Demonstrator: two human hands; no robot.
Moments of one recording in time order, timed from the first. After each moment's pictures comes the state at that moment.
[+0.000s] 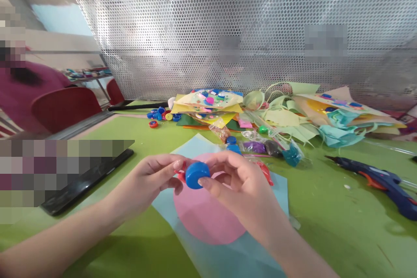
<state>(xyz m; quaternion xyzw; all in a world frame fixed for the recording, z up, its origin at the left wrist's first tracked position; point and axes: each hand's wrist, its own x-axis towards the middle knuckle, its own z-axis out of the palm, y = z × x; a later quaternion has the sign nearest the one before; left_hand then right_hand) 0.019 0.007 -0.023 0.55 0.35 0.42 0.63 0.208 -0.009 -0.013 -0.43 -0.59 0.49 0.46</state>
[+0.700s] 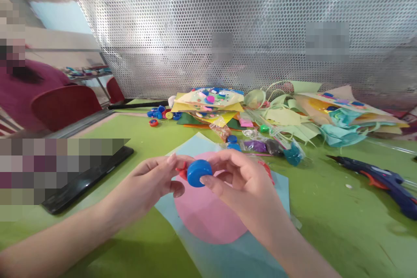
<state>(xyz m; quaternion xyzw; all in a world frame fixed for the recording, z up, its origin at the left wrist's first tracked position) 0.024 -0.001 -0.017 0.49 0.35 0.43 0.67 0.205 -0.012 -0.013 -0.42 -0.57 0.50 0.49</state>
